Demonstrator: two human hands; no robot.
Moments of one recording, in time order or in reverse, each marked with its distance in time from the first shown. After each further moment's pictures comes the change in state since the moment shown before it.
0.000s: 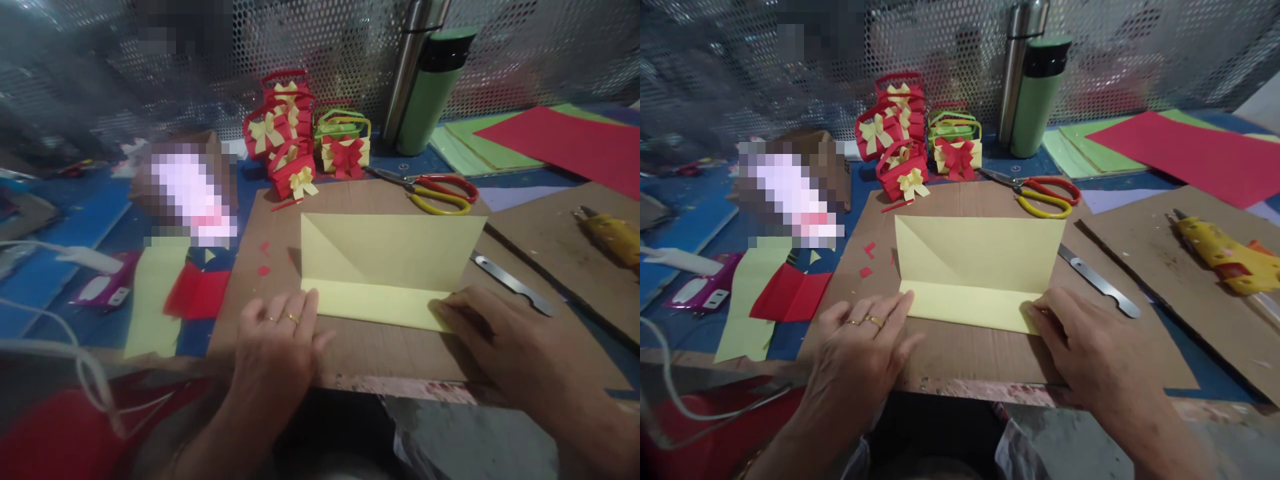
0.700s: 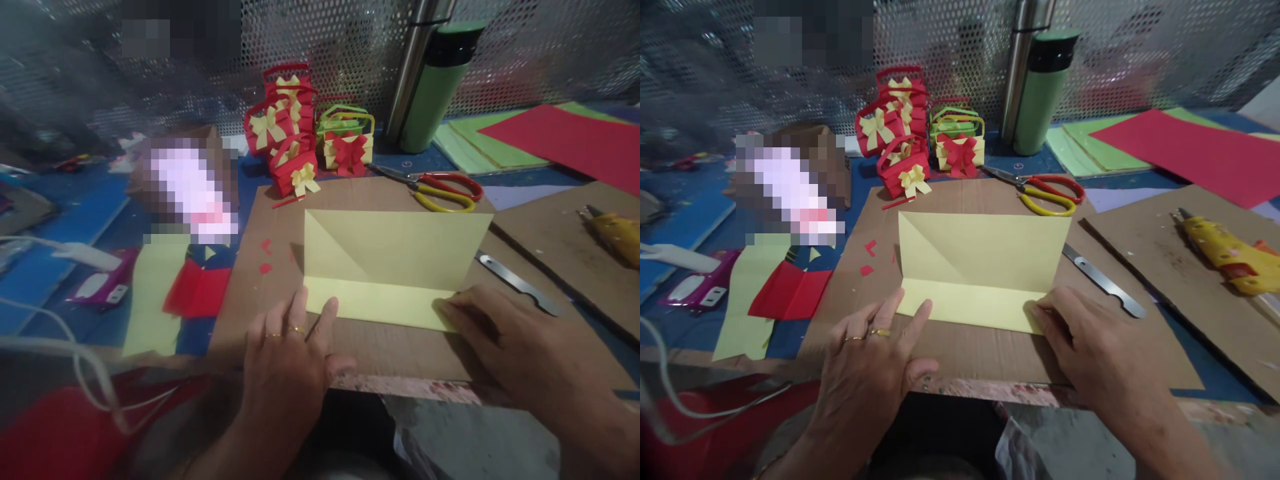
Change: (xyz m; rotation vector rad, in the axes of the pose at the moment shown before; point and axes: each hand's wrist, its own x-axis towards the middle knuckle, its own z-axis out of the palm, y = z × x) left_hand -0.022 0.017 0.006 0.063 -0.130 -0.093; right_hand -0.001 0.002 0.001 0.001 -0.016 0.005
